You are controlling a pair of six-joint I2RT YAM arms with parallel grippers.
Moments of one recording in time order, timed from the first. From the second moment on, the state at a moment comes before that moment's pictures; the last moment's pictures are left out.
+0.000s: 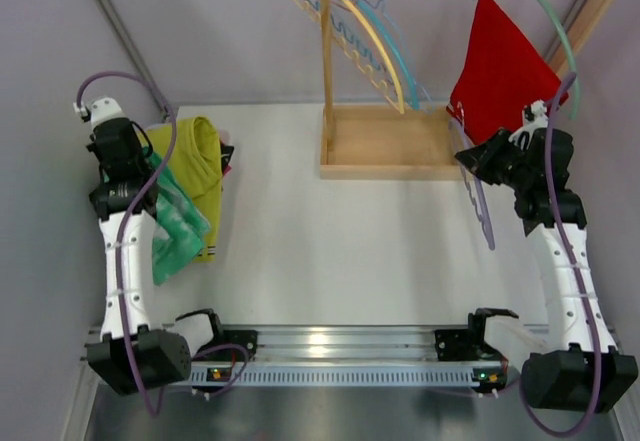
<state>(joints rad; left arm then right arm) 0.25 1.05 1.25 -0.52 -0.51 -0.01 -0.07 1.00 1.05 -0.44 -0.38 0.57</state>
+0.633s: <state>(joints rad) 0.22 1.46 1.26 -0.24 -0.38 -0.12 -0.07 1.00 1.24 -0.51 -0.44 0.53</state>
